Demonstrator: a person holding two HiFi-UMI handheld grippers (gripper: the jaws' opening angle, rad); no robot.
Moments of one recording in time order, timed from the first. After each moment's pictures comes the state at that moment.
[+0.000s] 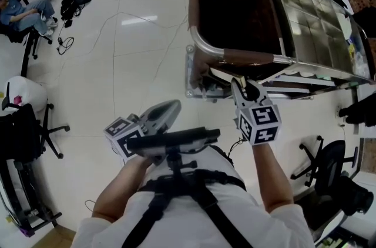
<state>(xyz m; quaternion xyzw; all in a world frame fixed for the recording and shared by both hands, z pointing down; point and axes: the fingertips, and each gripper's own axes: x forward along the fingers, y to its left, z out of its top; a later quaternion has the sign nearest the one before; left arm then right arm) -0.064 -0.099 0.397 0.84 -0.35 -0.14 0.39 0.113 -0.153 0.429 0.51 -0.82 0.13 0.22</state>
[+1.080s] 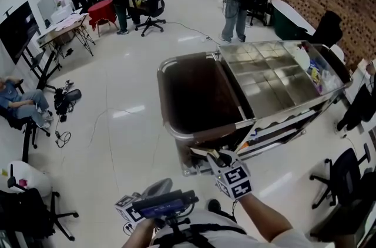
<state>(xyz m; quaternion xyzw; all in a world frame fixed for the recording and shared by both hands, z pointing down) -0.058 -0.096 0.399 0.85 -0.33 -0.11 0.40 0.108 -0.143 0.415 0.51 -0.83 0.13 0.21</state>
